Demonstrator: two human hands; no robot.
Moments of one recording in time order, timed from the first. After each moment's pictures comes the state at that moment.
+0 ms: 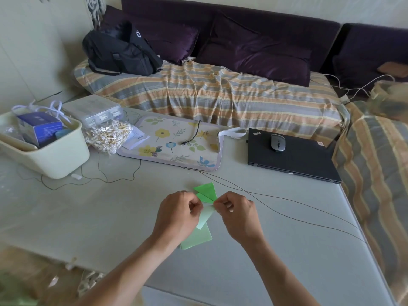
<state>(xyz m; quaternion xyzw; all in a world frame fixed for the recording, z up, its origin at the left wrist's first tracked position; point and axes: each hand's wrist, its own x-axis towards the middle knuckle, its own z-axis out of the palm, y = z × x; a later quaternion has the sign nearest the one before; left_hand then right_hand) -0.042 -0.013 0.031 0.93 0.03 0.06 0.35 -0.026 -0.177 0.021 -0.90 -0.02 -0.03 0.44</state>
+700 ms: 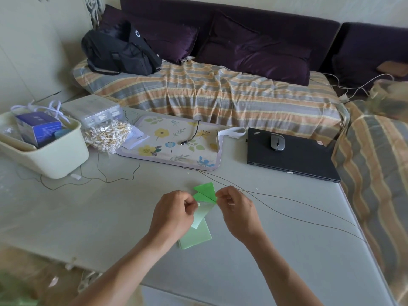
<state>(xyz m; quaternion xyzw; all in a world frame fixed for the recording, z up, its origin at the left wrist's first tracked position) -0.040 -0.006 0.028 0.93 0.06 0.05 0.35 -0.023 -0.181 0.016 -0.89 -0.05 -0.06 0.46</state>
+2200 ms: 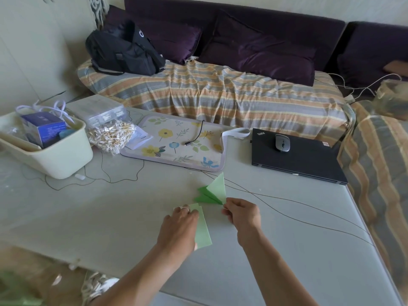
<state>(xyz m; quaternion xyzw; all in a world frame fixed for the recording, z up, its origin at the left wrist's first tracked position) -0.051 -0.008 0.001 0.99 -0.05 -0.12 0.03 -0.003 -0.171 -0.013 -0.69 0.28 0.06 0.67</state>
